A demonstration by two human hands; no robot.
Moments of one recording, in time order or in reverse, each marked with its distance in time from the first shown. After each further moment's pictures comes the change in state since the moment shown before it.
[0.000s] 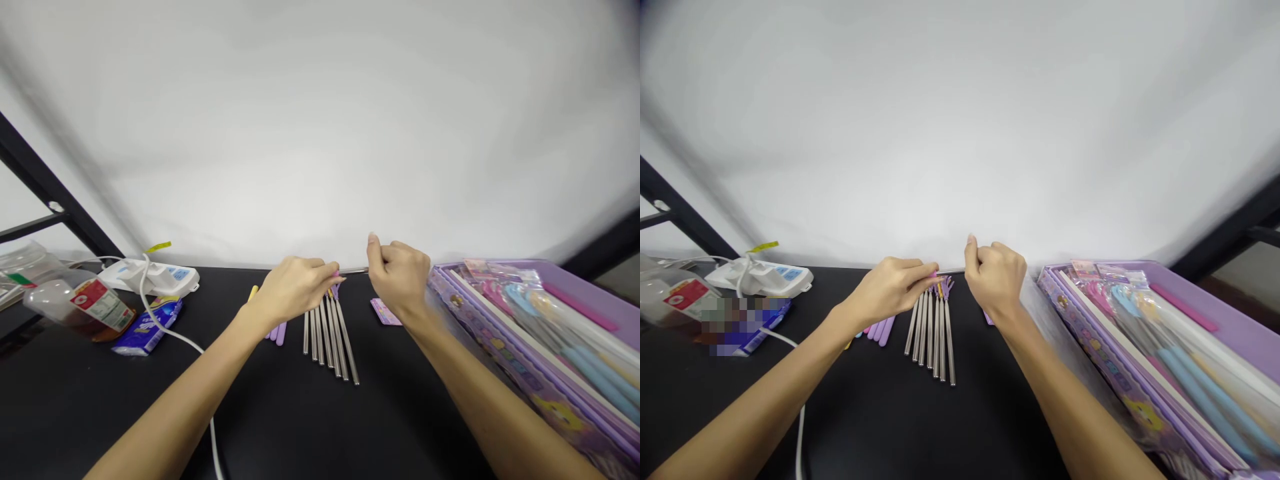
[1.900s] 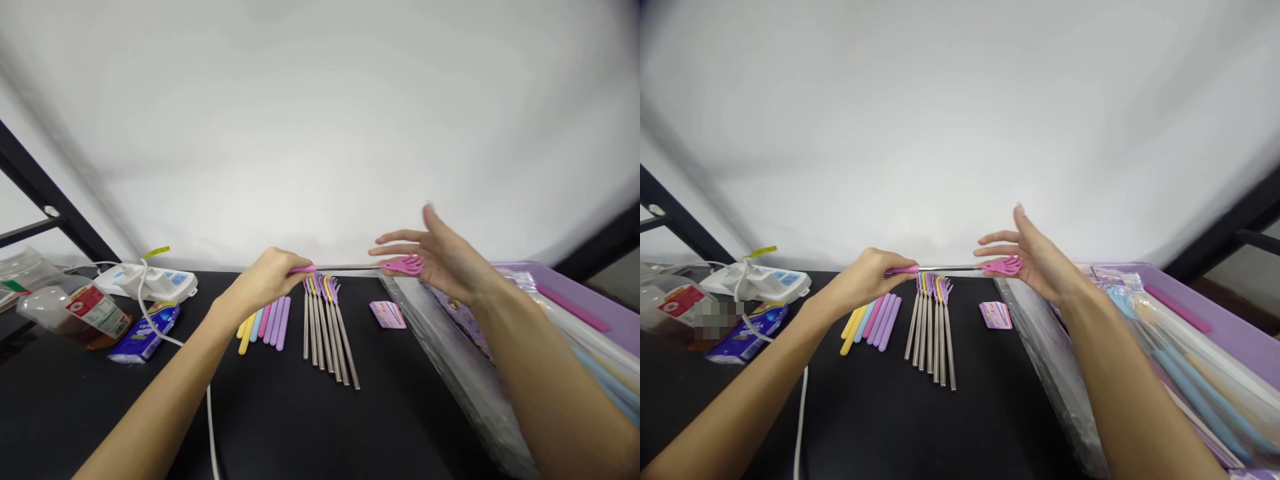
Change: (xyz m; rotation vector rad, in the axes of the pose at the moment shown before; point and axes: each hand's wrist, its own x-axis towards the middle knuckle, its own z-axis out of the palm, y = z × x) left_hand -0.006 -0.028 -0.025 -0.296 -0.237 -0.361; right_hand 0.042 0.045 -0.053 1.114 -0.804 0.597
